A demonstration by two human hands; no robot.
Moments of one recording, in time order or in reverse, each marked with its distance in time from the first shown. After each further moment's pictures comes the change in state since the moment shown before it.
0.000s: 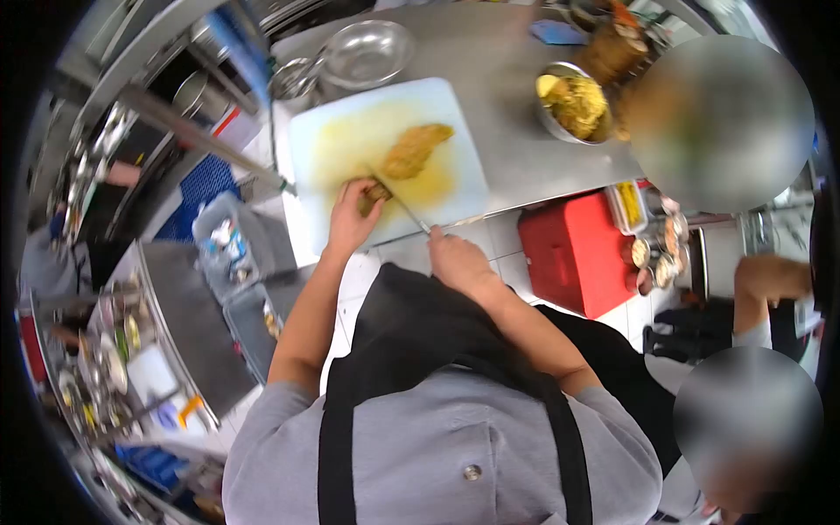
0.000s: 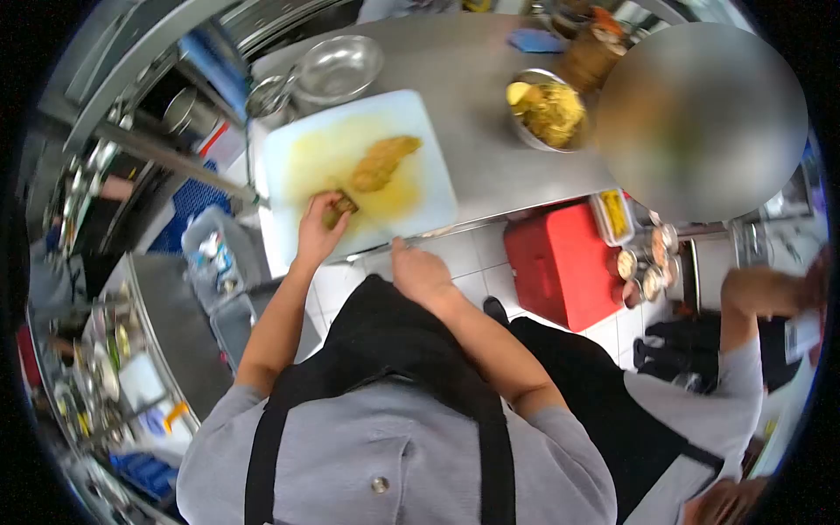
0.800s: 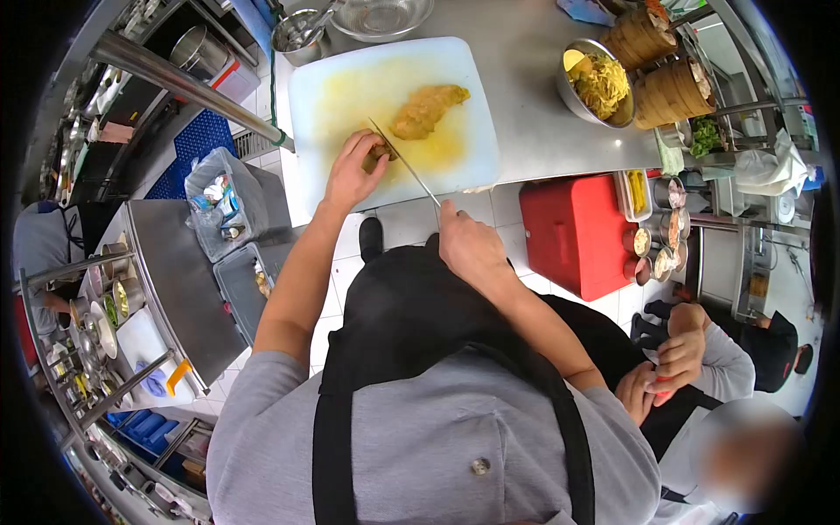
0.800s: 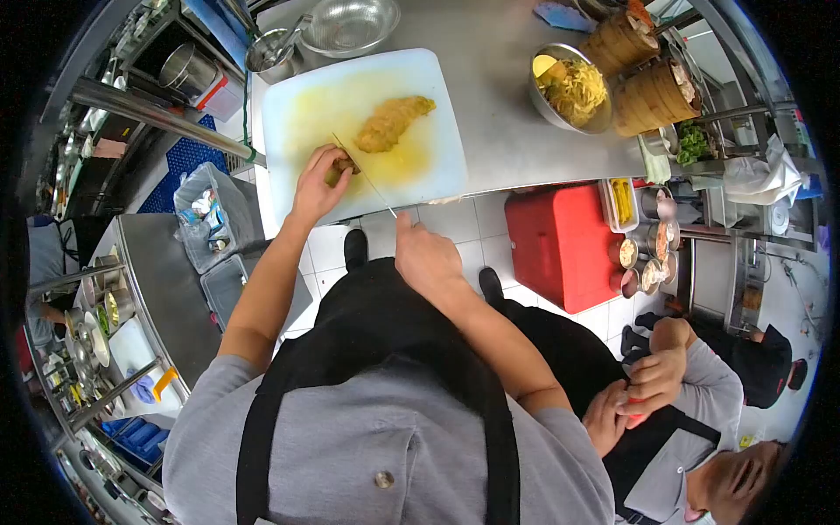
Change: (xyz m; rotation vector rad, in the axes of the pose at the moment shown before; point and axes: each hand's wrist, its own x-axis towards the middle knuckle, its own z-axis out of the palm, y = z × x) left_hand 0.019 -0.013 0.000 -0.008 -0.039 0.128; right_hand -0.025 -0.031 -0.026 -0.146 -0.040 0.070
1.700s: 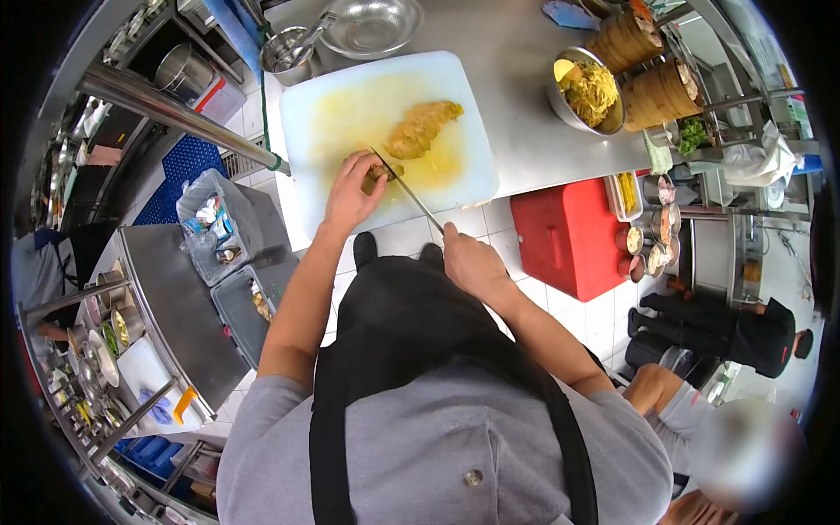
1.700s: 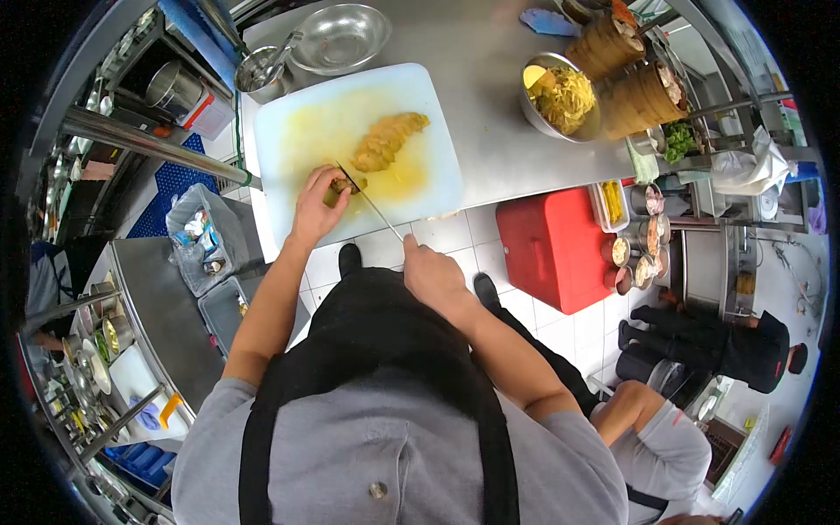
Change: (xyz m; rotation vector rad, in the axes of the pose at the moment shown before) left_hand 0.004 0.000 -0.002 -0.039 -0.006 0.013; right_hand 0.010 0.012 0.027 0.095 -0.036 0.047
